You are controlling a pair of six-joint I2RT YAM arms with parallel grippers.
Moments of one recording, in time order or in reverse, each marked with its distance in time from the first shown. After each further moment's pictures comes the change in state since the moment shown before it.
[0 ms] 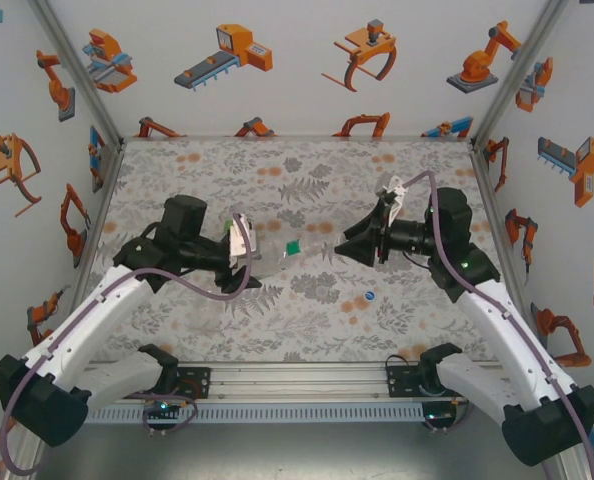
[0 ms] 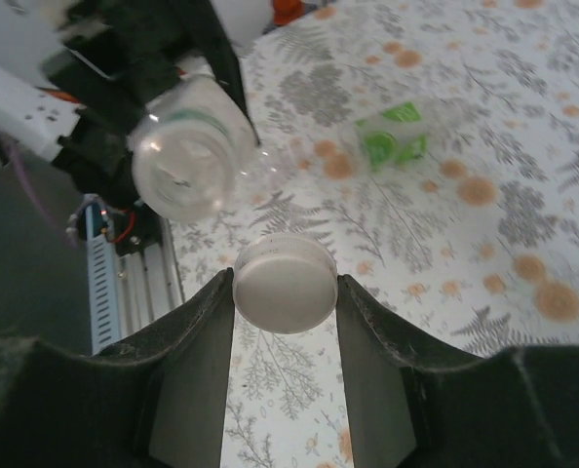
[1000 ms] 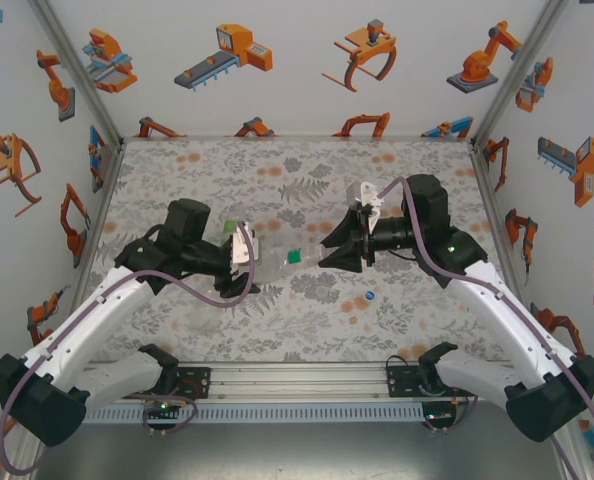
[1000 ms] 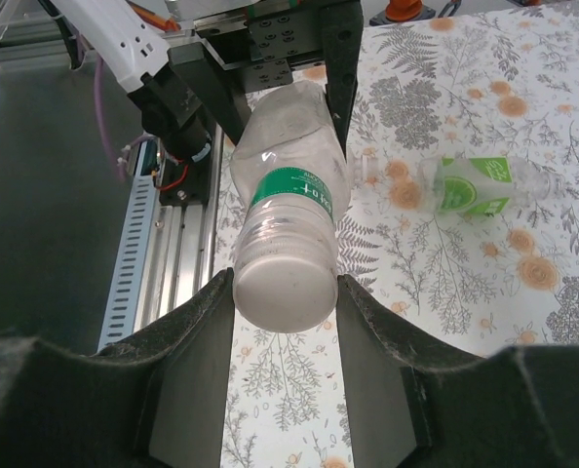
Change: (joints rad) left arm -0.019 -0.005 -0.003 -0.046 -0.012 0.045; right arm 0.141 0.125 0.144 -0.136 -0.114 -0.256
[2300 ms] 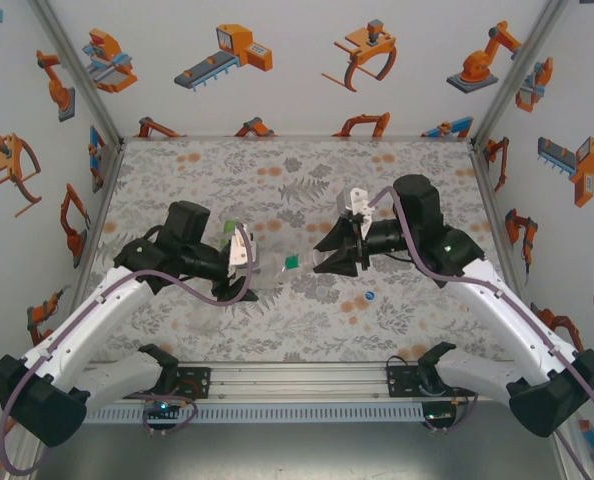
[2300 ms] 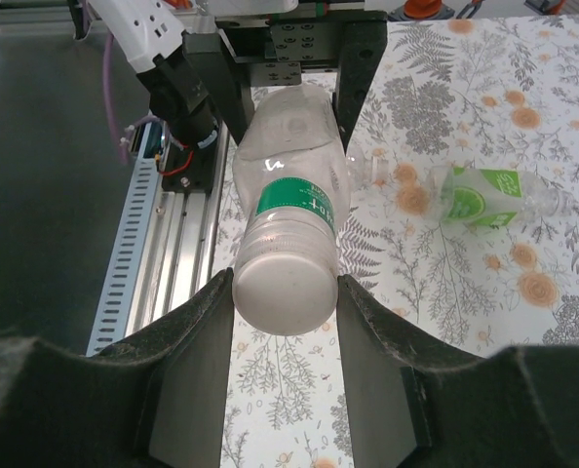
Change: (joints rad) left arm 0.006 0.000 0.000 -0.070 0.060 0.000; right arm 0.074 0.016 0.043 -0.070 0.035 -0.086
